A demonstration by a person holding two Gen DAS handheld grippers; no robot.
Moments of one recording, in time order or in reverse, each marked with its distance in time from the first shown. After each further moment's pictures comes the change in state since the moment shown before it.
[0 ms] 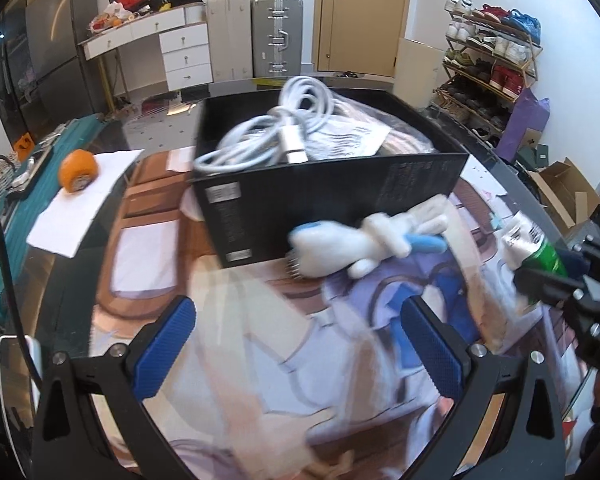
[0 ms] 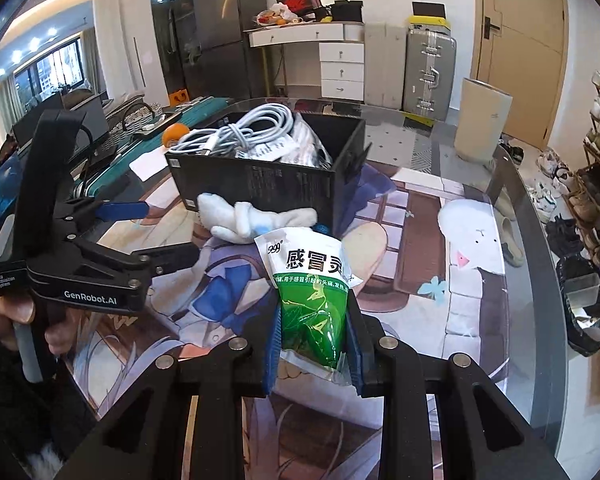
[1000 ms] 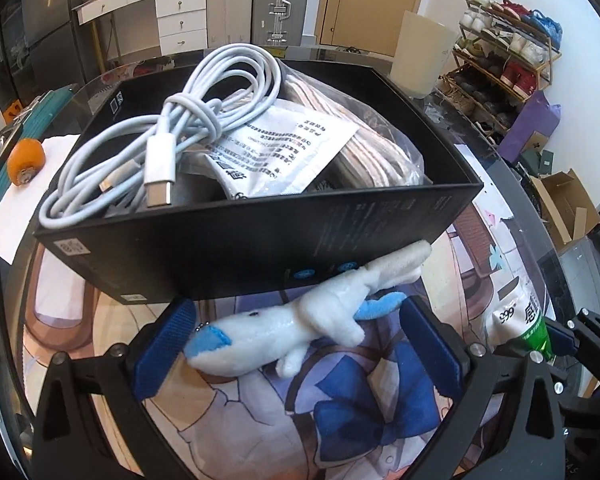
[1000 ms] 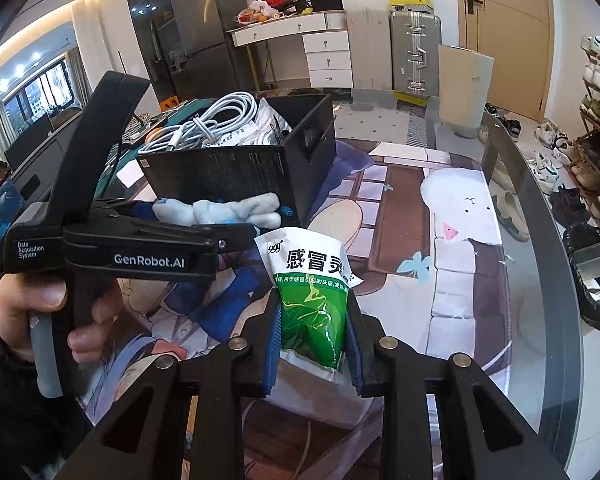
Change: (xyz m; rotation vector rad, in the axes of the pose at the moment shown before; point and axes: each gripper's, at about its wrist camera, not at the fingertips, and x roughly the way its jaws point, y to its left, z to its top) left arm 0.049 -0.038 0.035 -0.083 0.110 -0.034; right arm 0.014 -0.031 -0.008 0.088 0.027 0.031
